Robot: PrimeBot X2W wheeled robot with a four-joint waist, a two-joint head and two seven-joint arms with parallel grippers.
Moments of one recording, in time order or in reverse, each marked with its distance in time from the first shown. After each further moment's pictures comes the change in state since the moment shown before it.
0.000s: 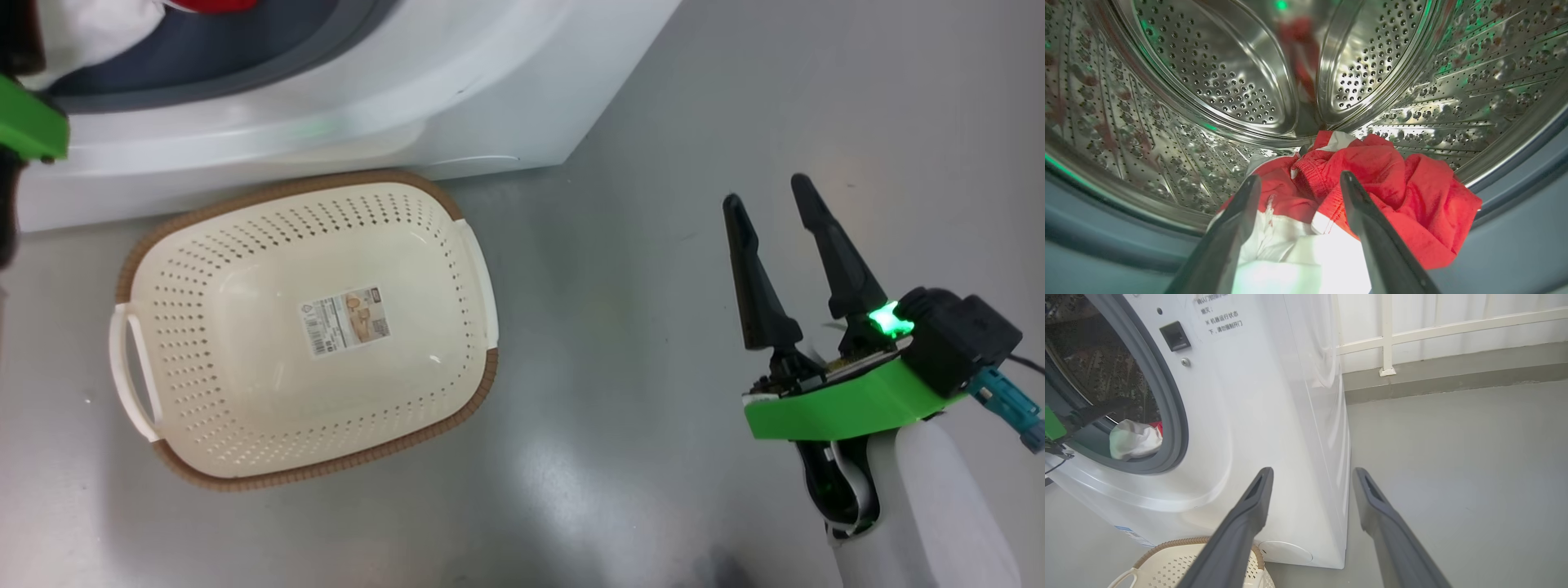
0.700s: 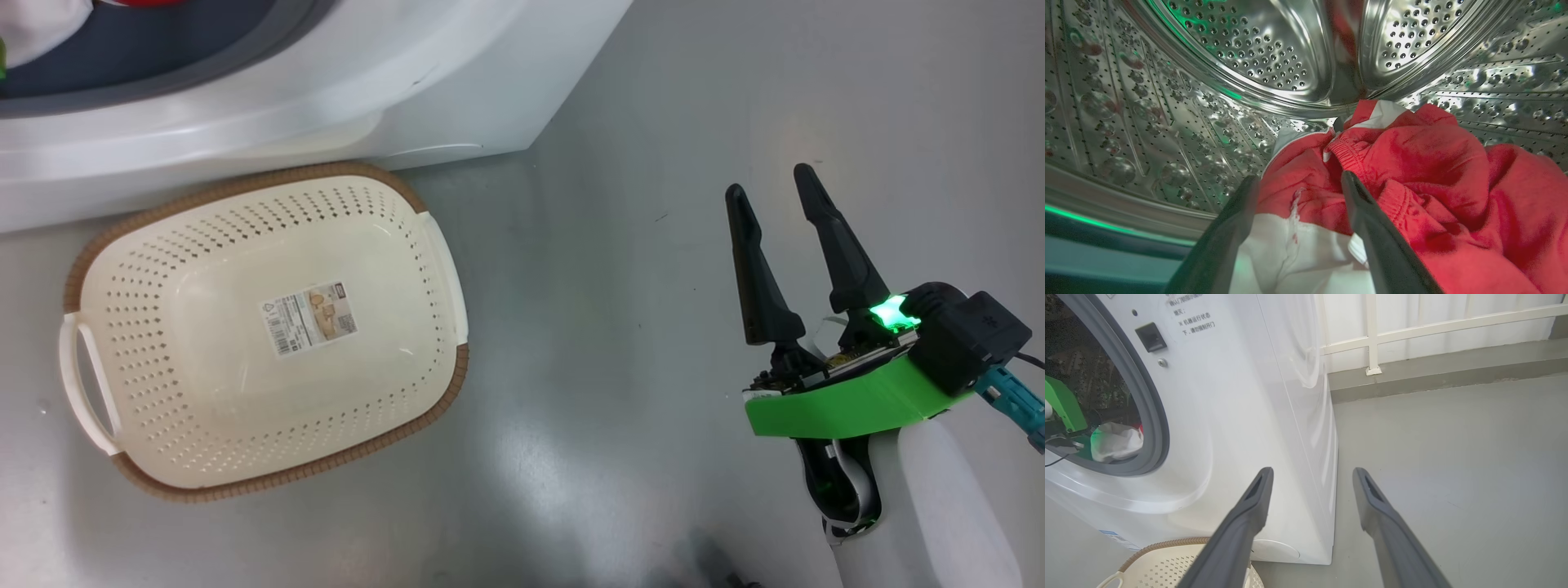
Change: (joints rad) left arm -0.211 -0.011 -0.054 0.243 0.050 0.118 0.168; right arm -0.008 0.001 0.003 -0.018 0.017 0.000 0.000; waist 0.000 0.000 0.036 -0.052
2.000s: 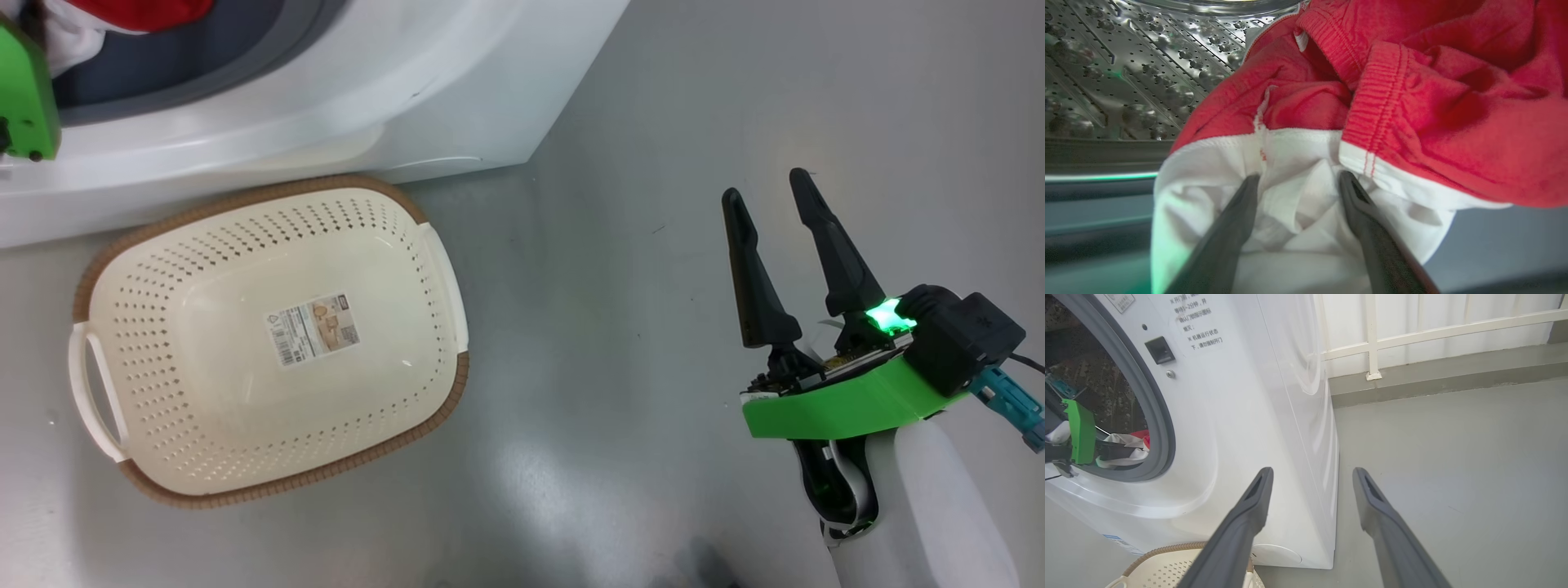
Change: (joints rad) left arm -0.037 -0.007 -0.203 0.141 0.090 -0.075 0.260; right arm 0.001 0.000 0.004 0.009 0.006 0.000 0.000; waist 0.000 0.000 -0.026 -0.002
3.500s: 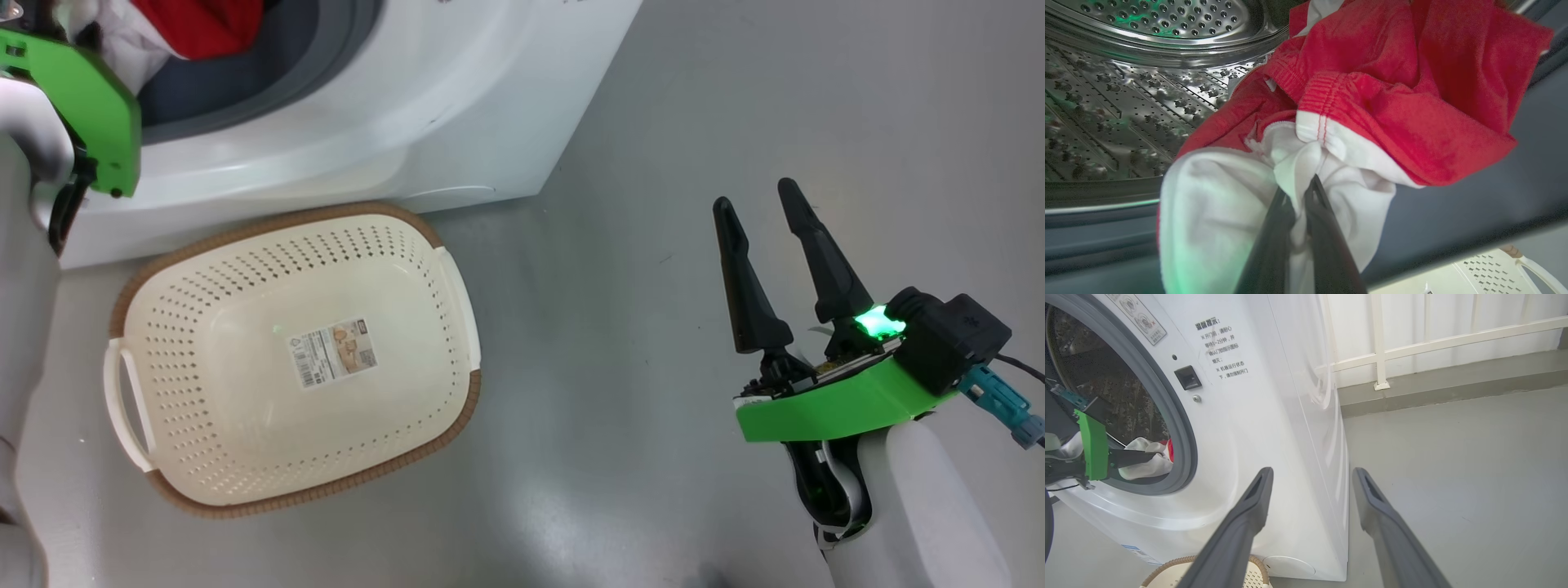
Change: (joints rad) left arm 0.020 -0.075 -0.107 0.057 0.029 0.001 -0.184; right arm 0.000 0.000 0.014 0.031 0.030 0.000 0.000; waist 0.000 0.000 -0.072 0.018
